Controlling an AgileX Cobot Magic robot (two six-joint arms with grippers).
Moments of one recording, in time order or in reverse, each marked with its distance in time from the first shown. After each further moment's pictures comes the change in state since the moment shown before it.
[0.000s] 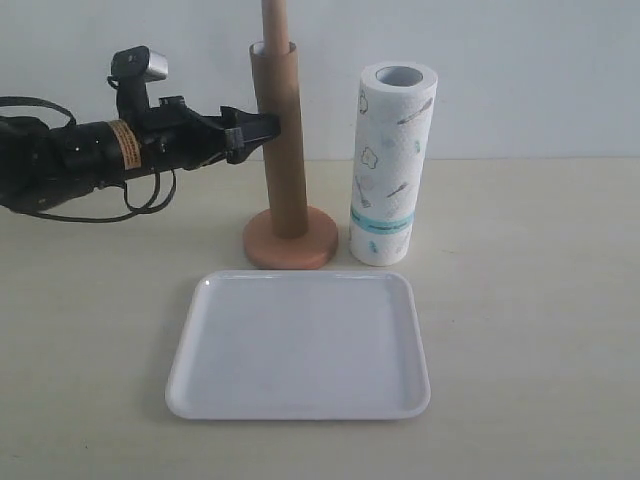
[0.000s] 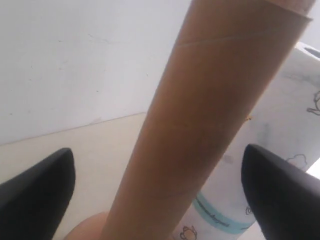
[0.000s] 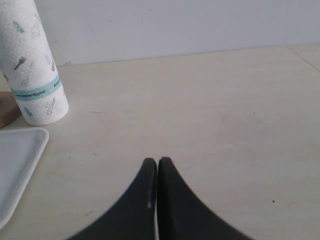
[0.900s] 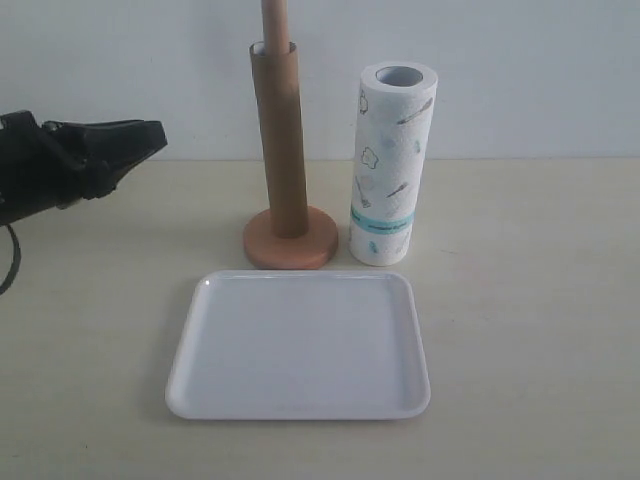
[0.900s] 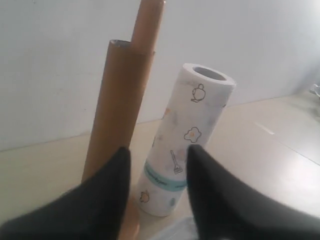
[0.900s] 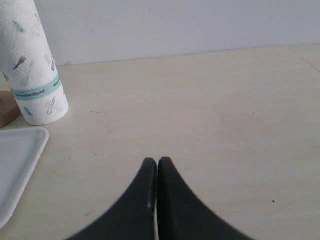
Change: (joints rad) left arm 0.154 -0.493 0.597 -0.037 -0.235 0.170; right arm 0.000 0.000 0.000 0.000 0.000 0.000
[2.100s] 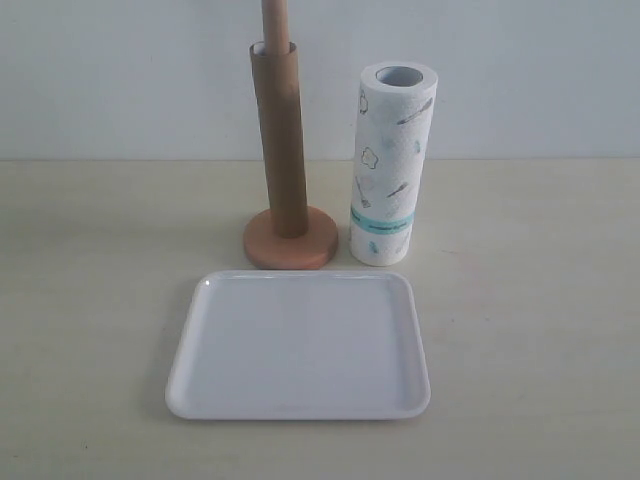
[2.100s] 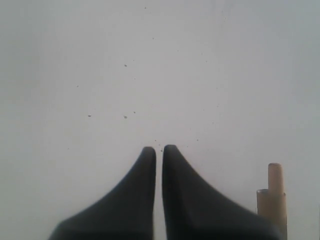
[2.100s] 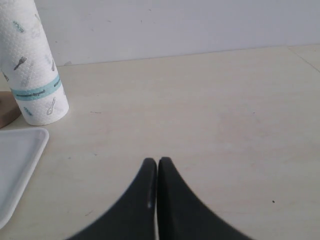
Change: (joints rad) left arm 0.014 -1.342 0.418 -0.763 0.687 0.634; right arm 0.000 0.000 0.000 0.000 0.000 0.000
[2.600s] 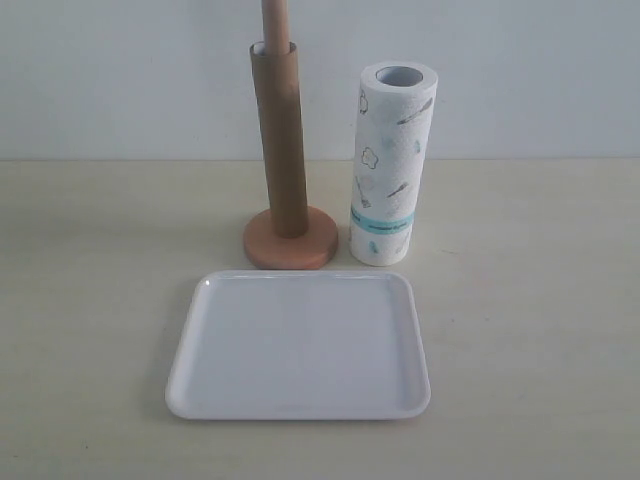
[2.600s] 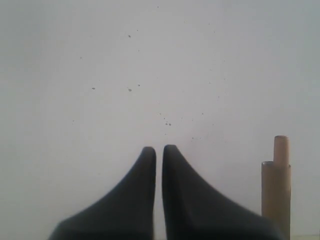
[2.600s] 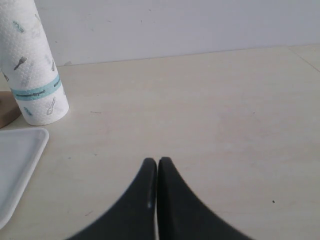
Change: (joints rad) left arm 0.000 0.000 0.000 0.000 0.099 0.003; right arm 0.000 0.000 0.000 0.000 0.000 0.000
